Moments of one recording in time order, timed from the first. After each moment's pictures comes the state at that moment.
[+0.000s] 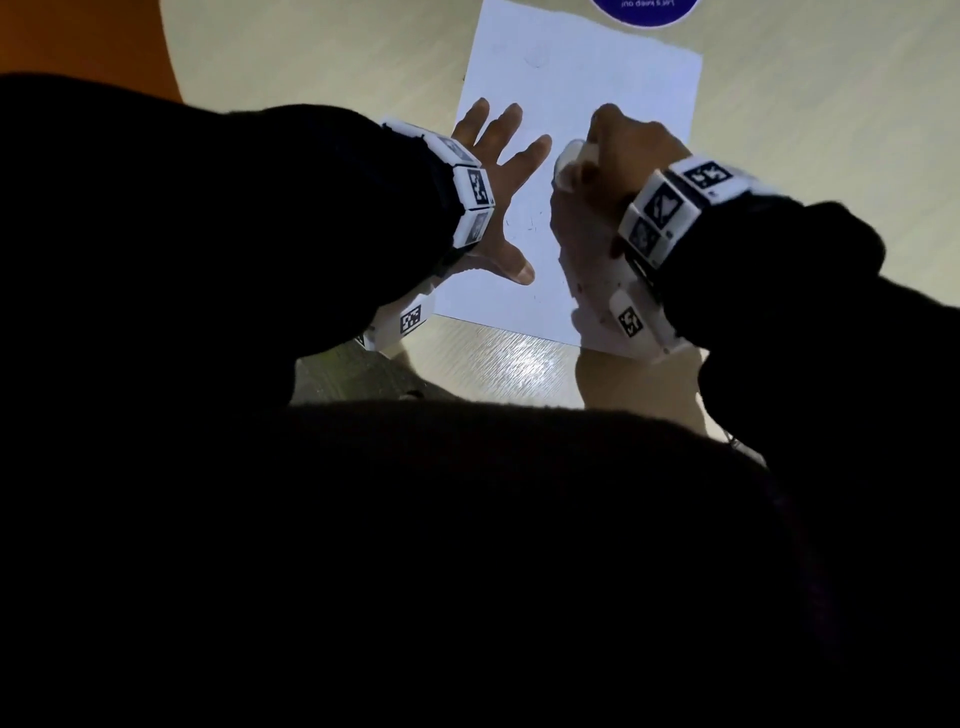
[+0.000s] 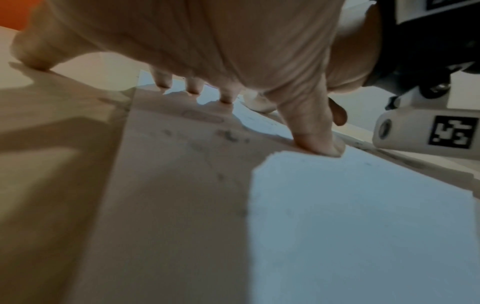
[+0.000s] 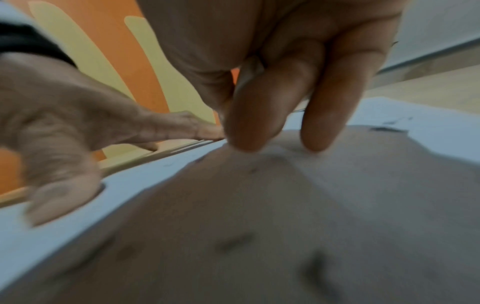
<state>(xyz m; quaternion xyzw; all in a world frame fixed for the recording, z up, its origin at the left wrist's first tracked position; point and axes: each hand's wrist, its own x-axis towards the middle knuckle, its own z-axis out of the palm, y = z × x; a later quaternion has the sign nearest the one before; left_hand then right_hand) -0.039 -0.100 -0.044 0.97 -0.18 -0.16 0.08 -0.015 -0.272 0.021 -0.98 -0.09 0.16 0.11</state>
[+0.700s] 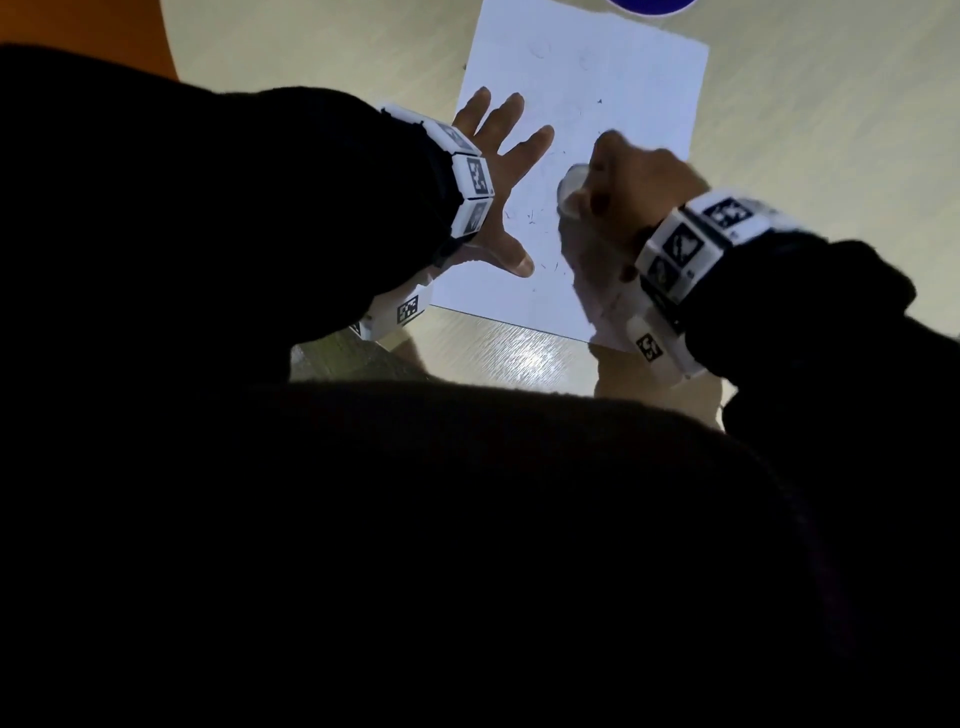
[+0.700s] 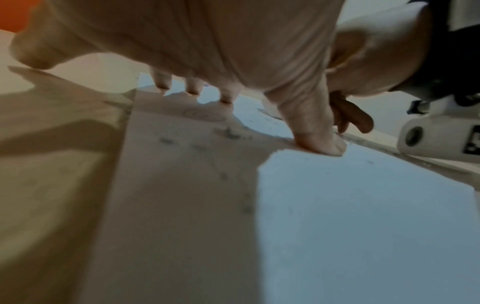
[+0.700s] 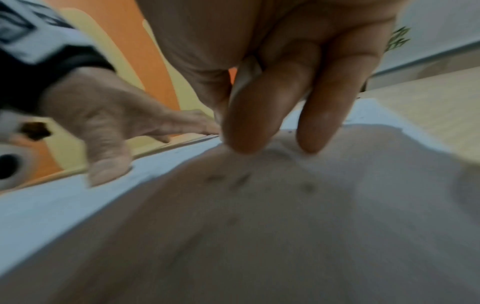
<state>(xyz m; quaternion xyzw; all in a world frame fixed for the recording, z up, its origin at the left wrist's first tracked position) -0.035 -0.097 -0.054 0.96 -0.19 -0.16 0.11 -0.039 -0.286 0.019 -0.98 -0.12 0.17 0.07</state>
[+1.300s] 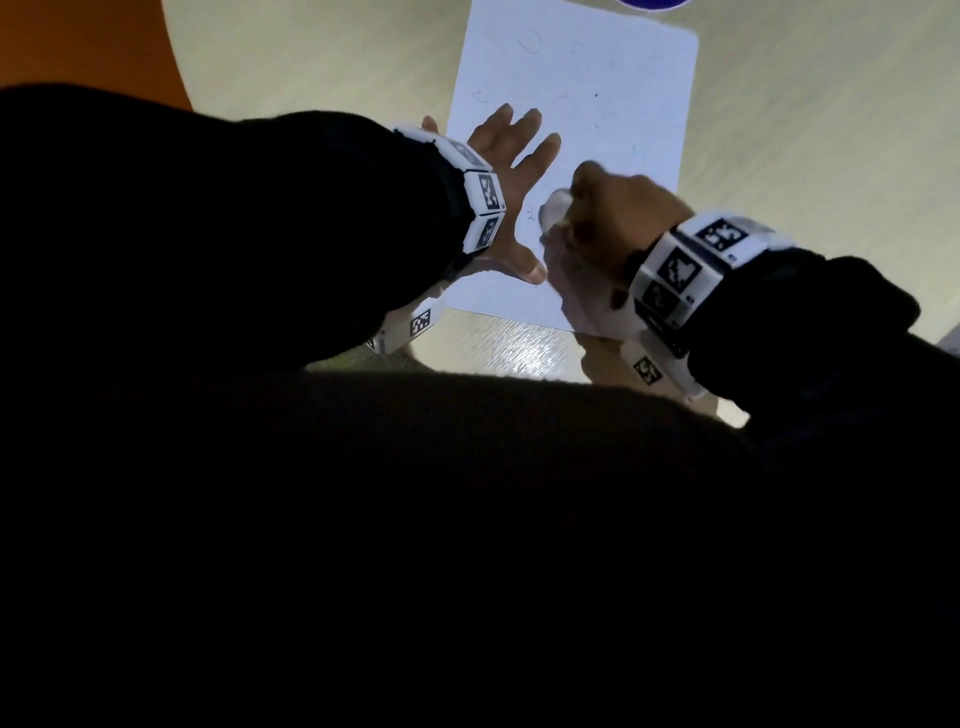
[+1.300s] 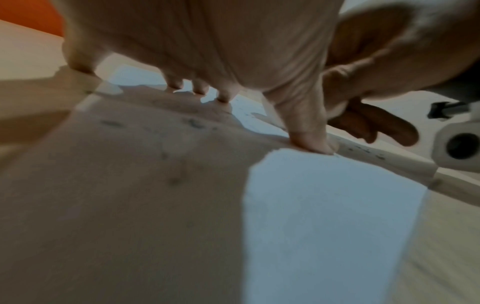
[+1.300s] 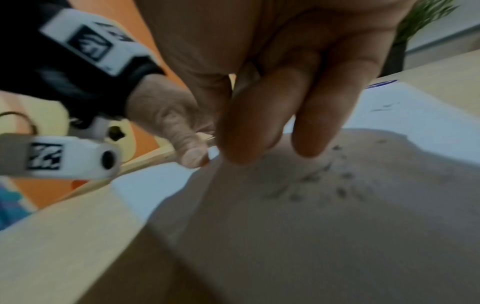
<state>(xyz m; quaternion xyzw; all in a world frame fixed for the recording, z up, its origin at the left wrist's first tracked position) -0.048 -0.123 -0.023 0.96 -0.15 -0.24 0.03 -0.063 -0.281 0.020 -0.97 -0.15 0.19 0.05</state>
